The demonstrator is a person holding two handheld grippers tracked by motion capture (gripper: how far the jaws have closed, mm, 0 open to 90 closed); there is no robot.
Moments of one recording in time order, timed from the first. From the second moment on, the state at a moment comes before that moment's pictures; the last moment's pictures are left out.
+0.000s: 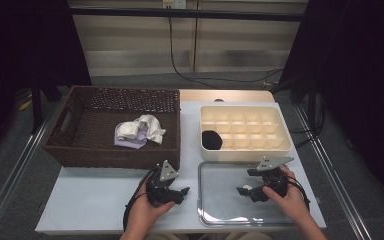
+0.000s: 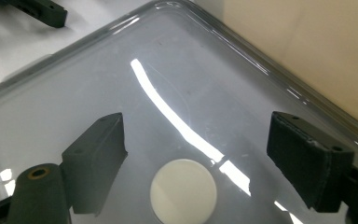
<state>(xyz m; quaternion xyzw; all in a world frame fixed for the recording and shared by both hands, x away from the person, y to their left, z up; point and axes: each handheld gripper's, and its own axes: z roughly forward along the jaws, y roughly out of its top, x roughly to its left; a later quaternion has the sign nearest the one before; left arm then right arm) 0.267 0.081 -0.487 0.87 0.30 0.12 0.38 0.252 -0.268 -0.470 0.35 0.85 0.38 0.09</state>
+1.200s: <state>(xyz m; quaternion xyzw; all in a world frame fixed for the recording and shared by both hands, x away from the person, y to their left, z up) 0.270 0.088 -0.472 0.87 0.32 0.09 0.37 0.249 -0.266 -0.483 0.33 0.86 0.37 0.13</state>
